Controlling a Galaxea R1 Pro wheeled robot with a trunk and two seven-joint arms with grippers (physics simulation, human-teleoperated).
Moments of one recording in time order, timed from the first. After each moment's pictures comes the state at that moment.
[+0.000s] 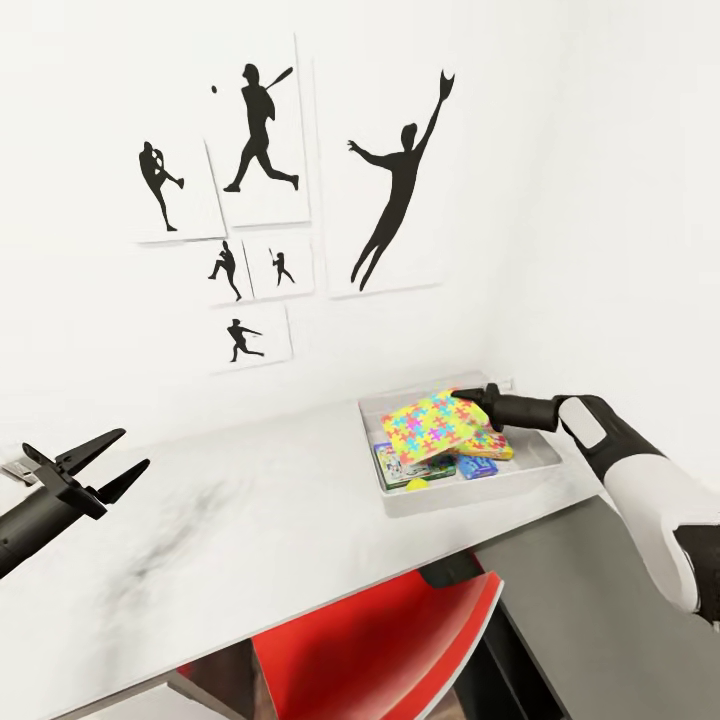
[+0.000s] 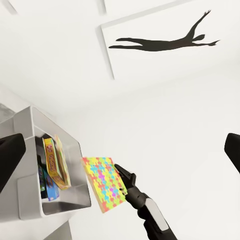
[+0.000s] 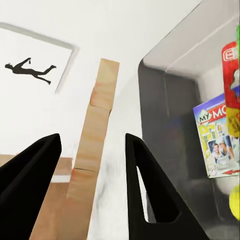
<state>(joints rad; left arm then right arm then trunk) -0.20 0.39 0.42 -1.61 1.67 0.92 -0.25 -1.19 -0.27 0.09 -0.39 -0.73 0.93 0.67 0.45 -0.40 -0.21</state>
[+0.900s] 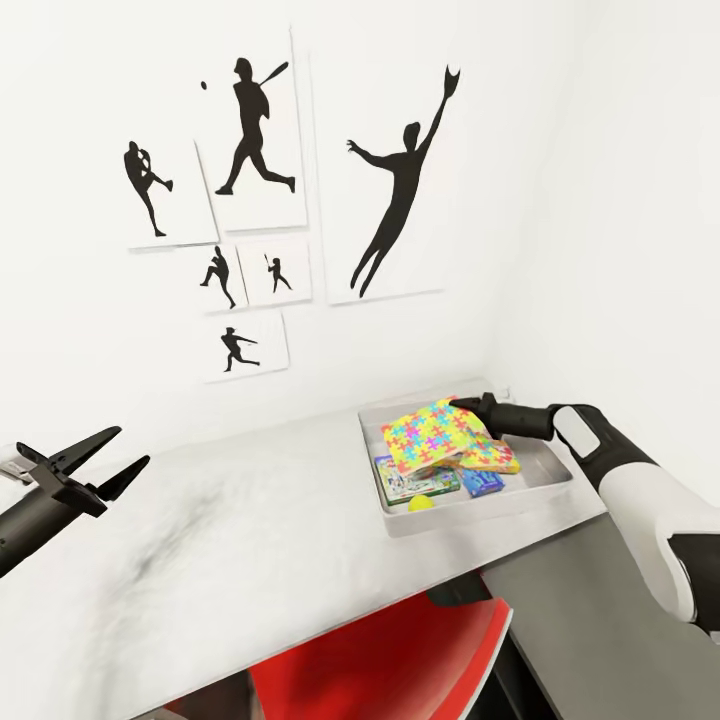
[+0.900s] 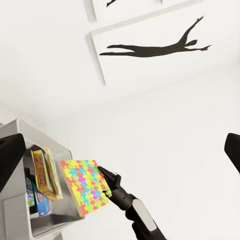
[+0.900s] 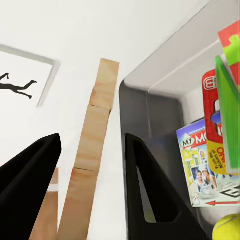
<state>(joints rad) -0.20 0.39 0.42 -1.61 1.67 0.92 -0.30 -1.16 -0.26 0.09 -0.39 -0.73 0.88 0.63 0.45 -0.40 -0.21</state>
